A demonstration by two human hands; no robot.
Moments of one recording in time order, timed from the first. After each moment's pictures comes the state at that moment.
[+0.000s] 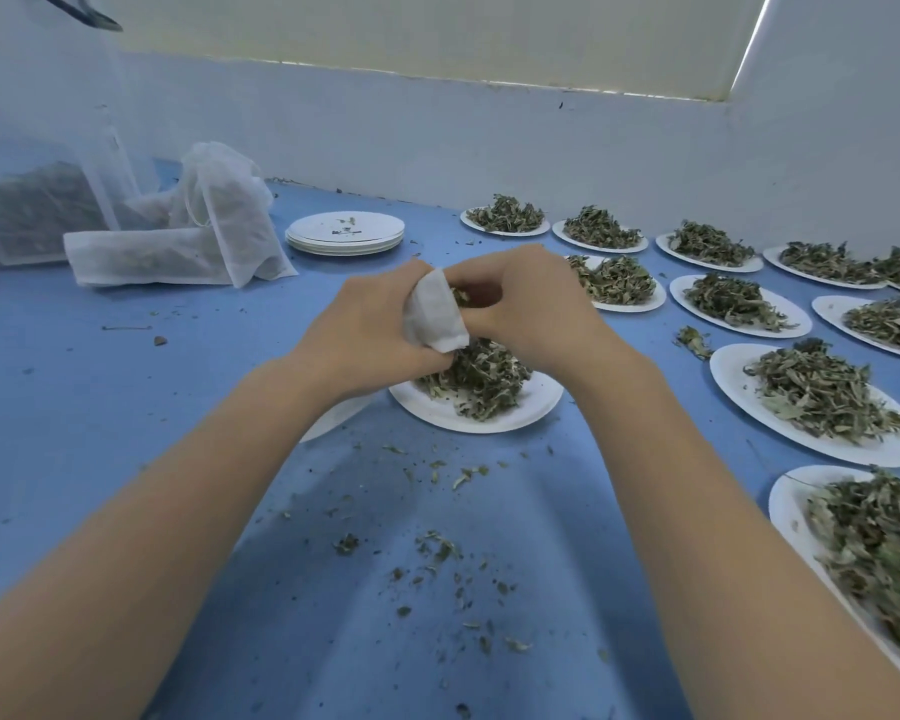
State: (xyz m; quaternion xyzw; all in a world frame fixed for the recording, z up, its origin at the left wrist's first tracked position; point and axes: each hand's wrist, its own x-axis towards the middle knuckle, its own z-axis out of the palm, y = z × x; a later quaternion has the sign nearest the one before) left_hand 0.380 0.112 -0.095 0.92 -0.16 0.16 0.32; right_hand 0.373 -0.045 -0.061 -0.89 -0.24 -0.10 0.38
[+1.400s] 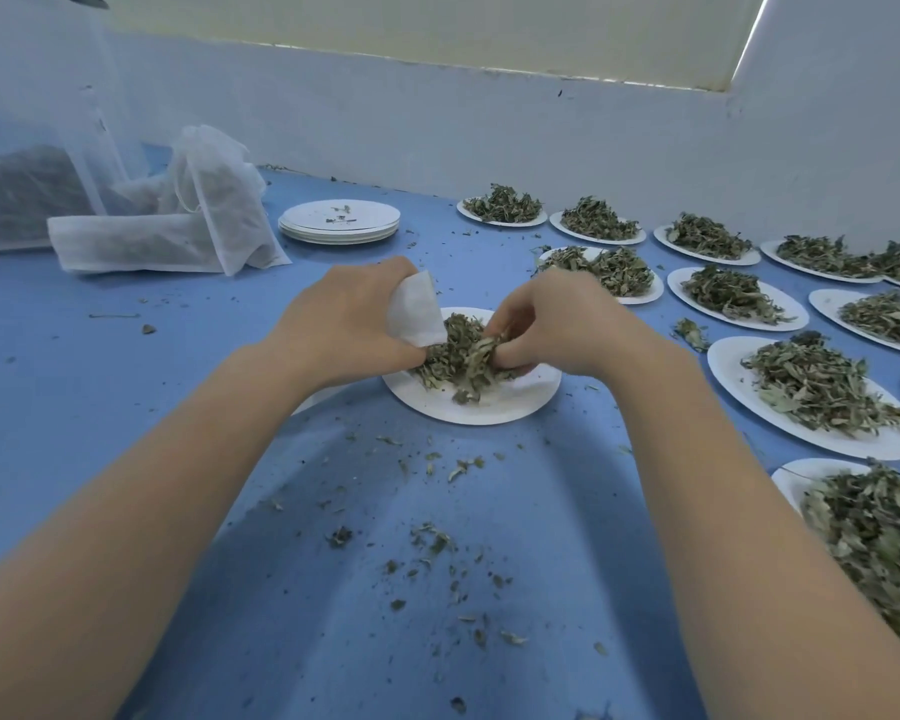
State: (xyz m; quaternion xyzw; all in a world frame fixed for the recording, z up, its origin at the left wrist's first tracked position) left_hand 0.381 0.122 -0.093 0.96 -0.13 0.14 0.23; right_hand 0.380 -0.072 -0.068 -0.96 -0.13 0.01 0.24
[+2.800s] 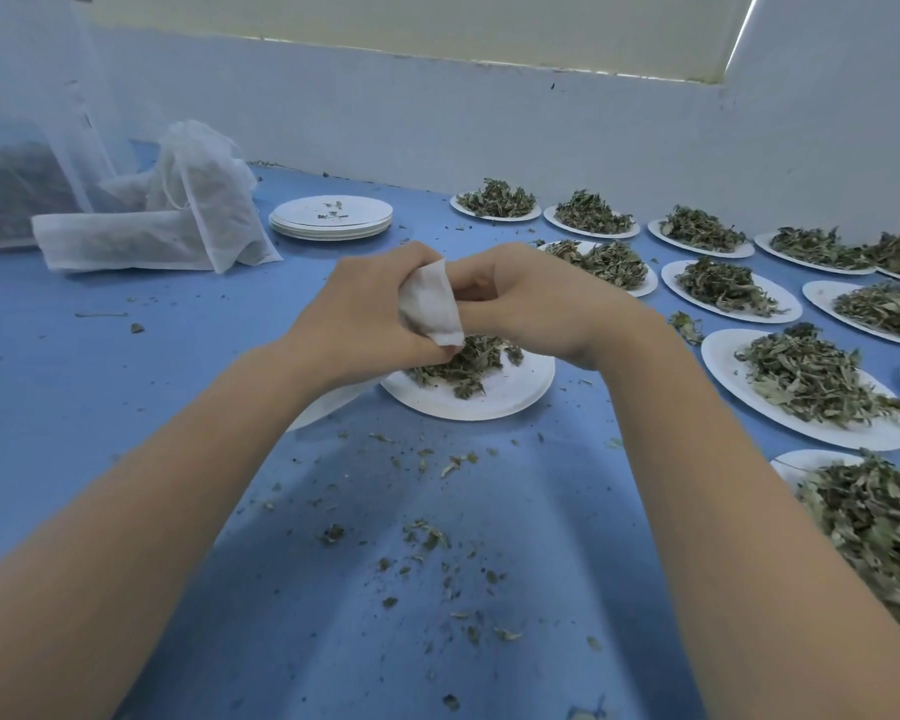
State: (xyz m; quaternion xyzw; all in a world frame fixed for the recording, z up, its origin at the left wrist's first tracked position) left_hand 0.375 0.105 -0.092 0.91 -0.19 0.17 0.33; right_hand 0.366 -0.056 -0.052 -0.88 -0.28 0.08 0.38
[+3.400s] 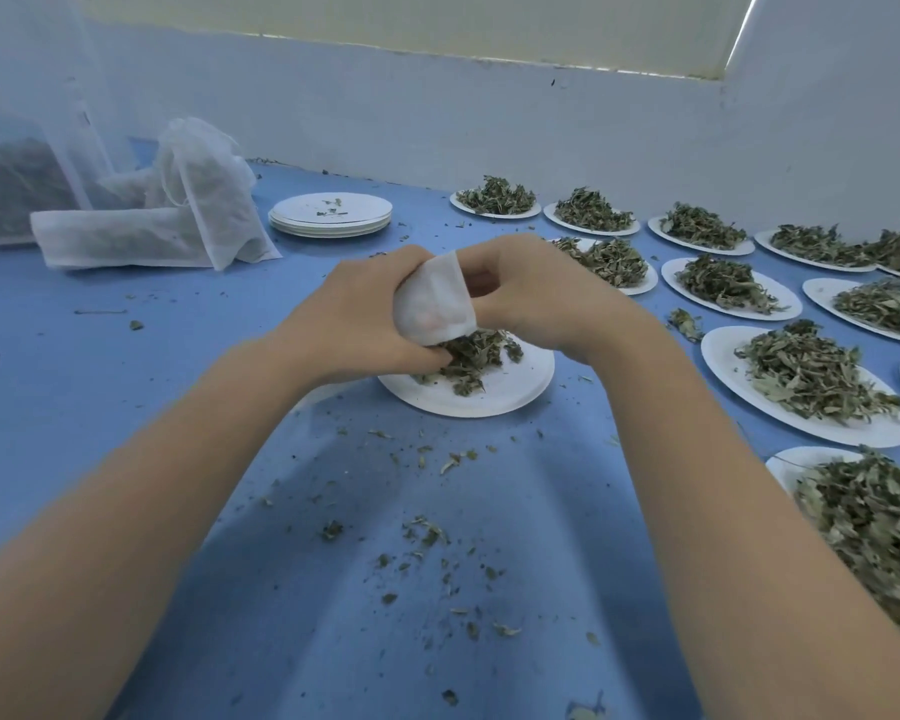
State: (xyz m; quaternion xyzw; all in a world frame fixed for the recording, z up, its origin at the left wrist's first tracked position) left_hand 0.374 0.109 -0.091 0.92 -0.18 0.12 0.33; right_hand 0.370 -0.058 -0.055 -0.88 -0.27 0.04 0.39
